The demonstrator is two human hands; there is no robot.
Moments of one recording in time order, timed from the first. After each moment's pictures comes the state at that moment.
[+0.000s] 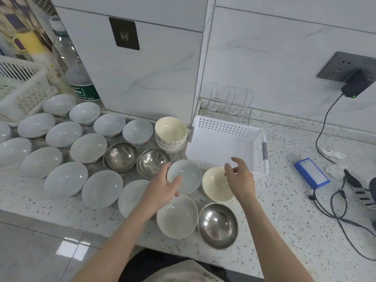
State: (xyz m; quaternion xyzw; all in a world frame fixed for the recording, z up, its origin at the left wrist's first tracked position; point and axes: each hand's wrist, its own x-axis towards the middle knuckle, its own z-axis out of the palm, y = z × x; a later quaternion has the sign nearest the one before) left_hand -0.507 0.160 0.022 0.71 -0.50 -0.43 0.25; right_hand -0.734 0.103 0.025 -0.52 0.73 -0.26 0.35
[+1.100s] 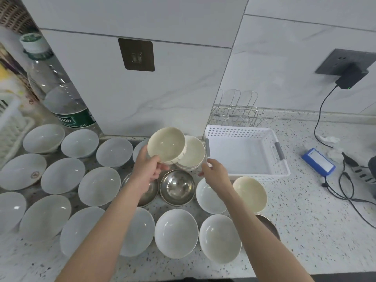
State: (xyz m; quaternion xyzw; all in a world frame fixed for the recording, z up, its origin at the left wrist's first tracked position) left_hand -0.370 0.026 0.036 0.61 -0.33 -0.60 0.40; right_hand -0.574 0.052 0.025 -0.44 0.74 -0.25 0.43
